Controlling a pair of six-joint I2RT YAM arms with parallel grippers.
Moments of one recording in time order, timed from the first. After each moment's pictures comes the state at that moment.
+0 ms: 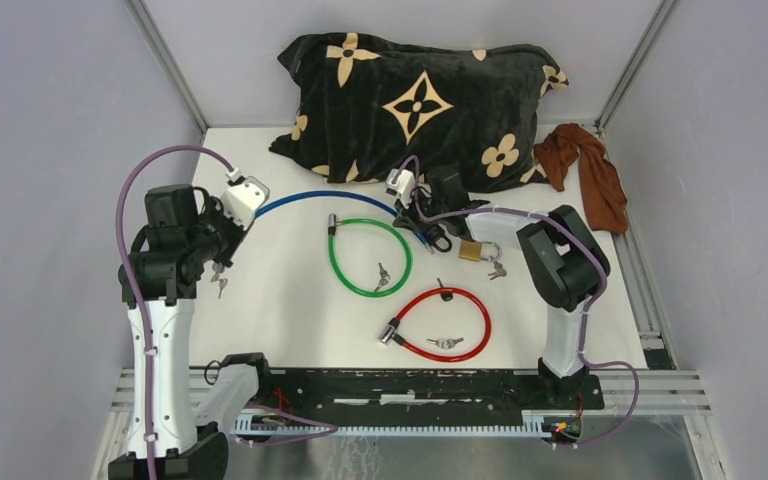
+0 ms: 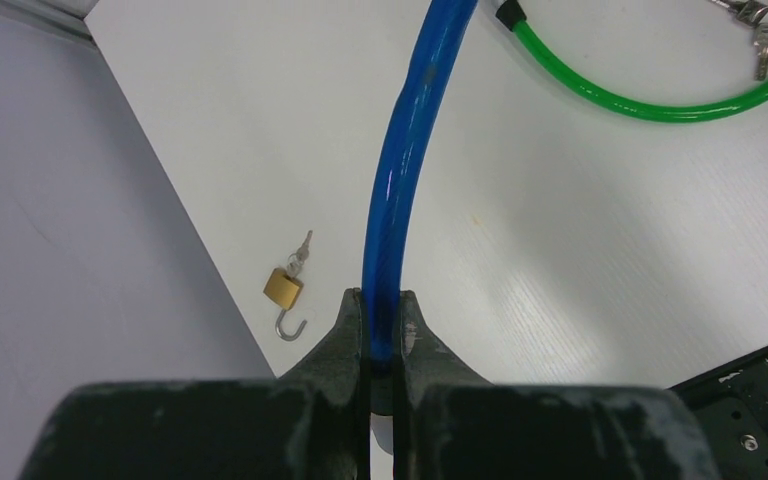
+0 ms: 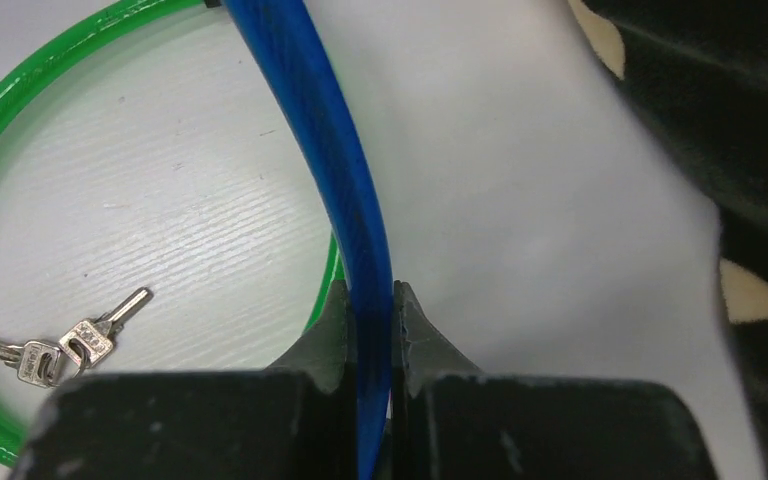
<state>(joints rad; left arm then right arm) 0.08 0.89 1.28 -1.10 0.24 0.71 0.54 1.95 1.17 0.17 -0.47 -0.42</state>
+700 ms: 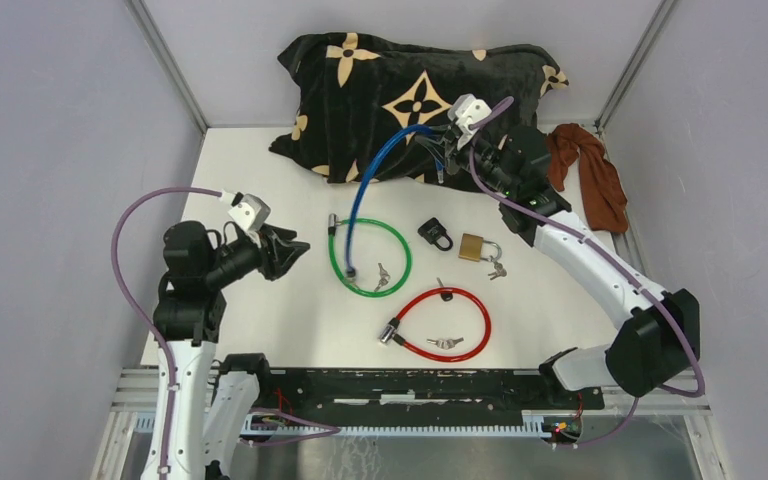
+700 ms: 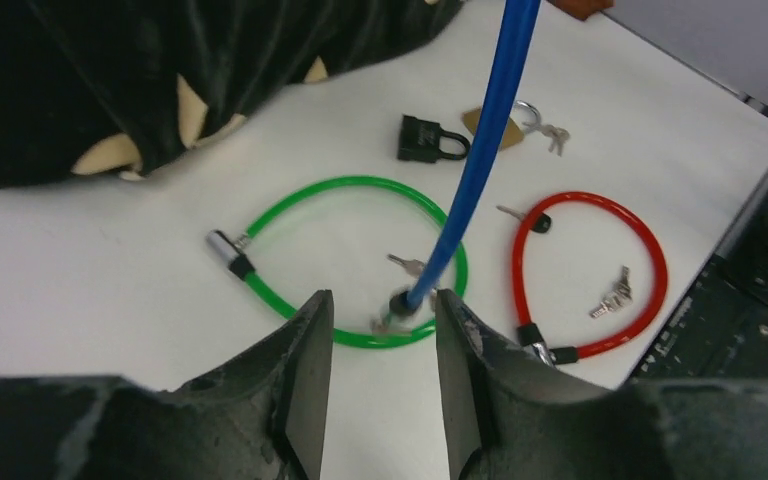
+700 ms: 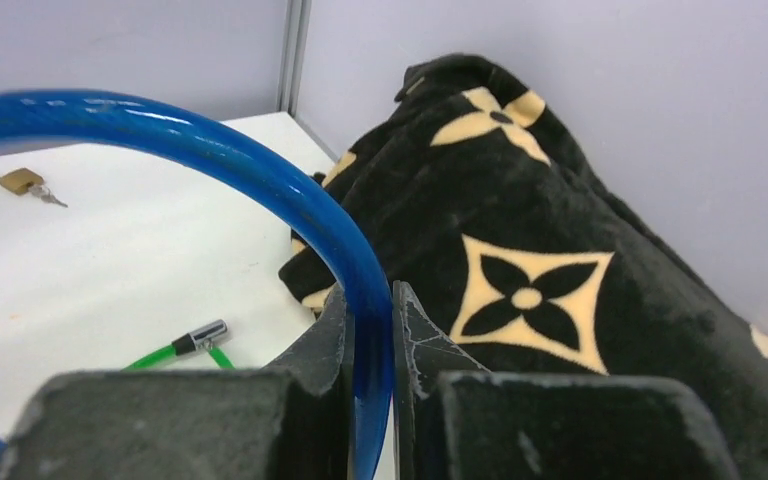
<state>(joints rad) 0.05 0.65 0.88 -0.56 0.80 0.18 0.46 1.40 1.18 0.32 -0.41 -0.23</state>
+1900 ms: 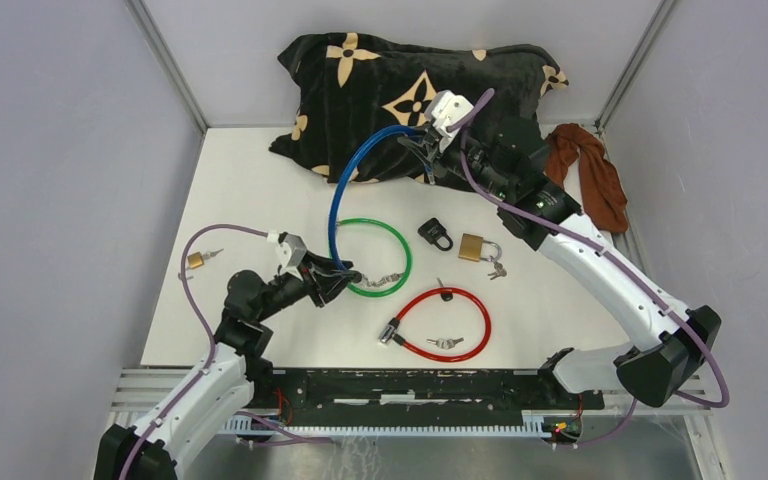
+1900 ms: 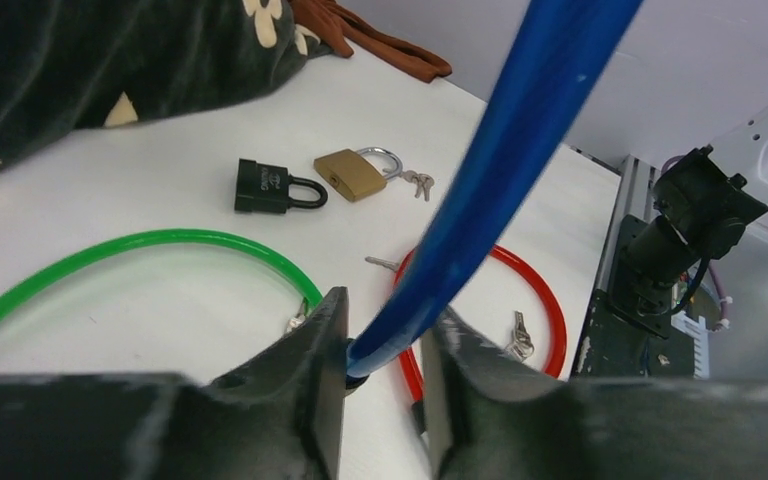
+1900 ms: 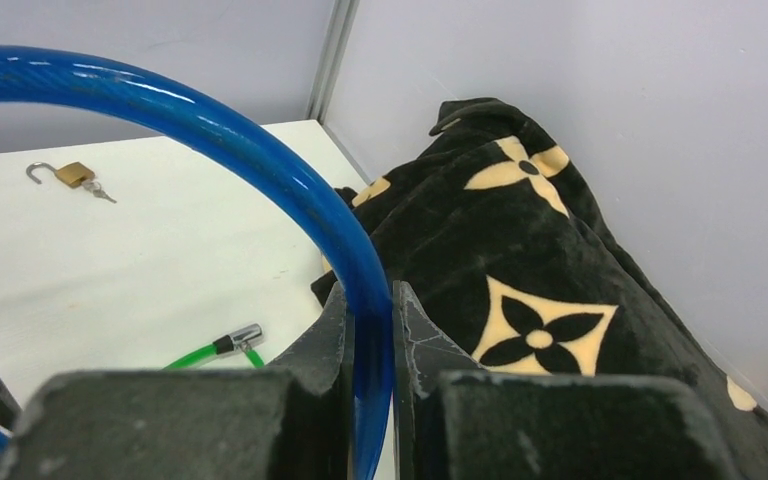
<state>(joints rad) -0.39 0.61 0.18 0.53 0.63 -0.30 0.63 1.34 1.40 0.02 -0.33 -0.33</state>
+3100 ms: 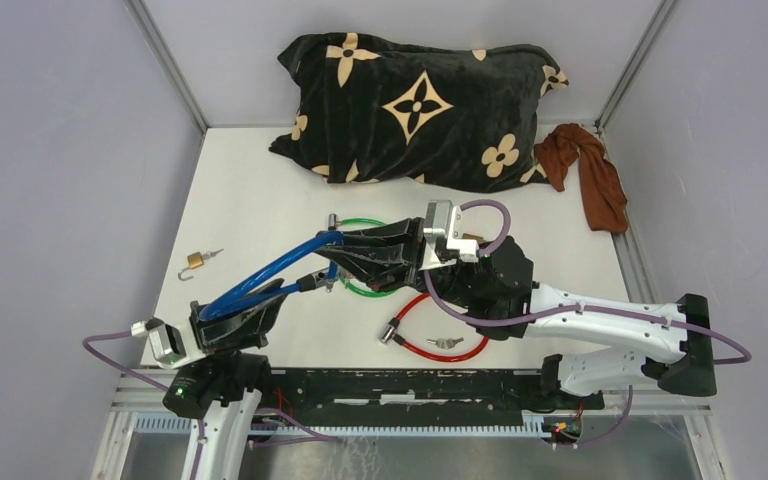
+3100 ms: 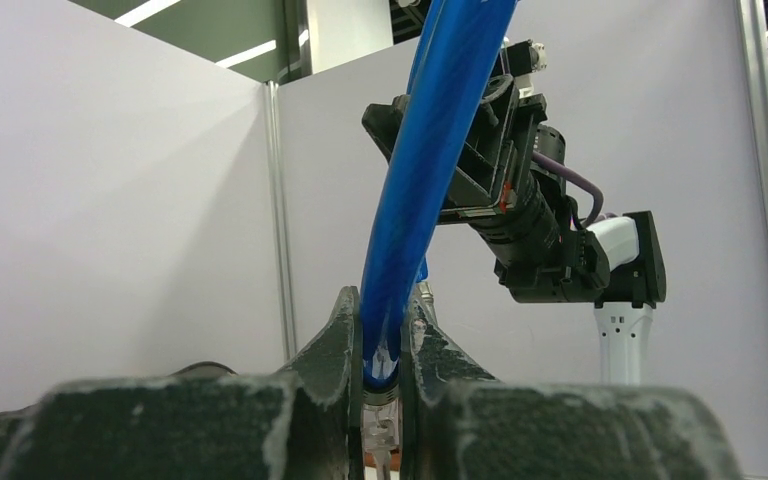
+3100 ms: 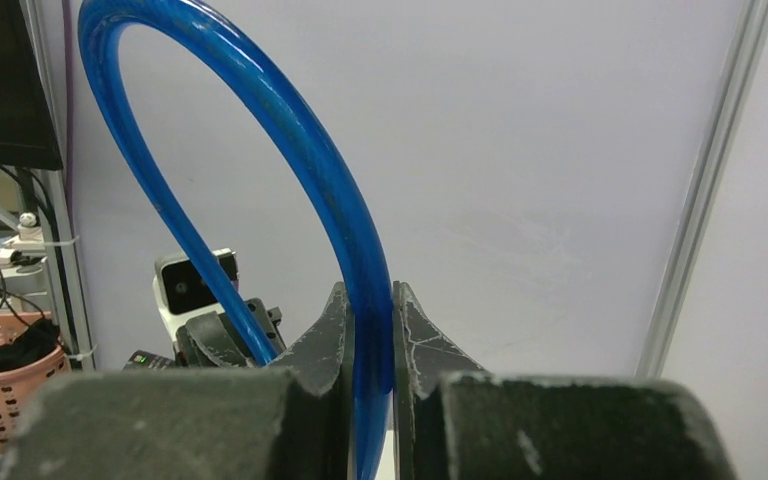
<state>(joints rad) -0.10 0.02 0.21 1.05 0.58 -0.85 1.32 1.24 1.15 0.69 -0.08 -0.02</state>
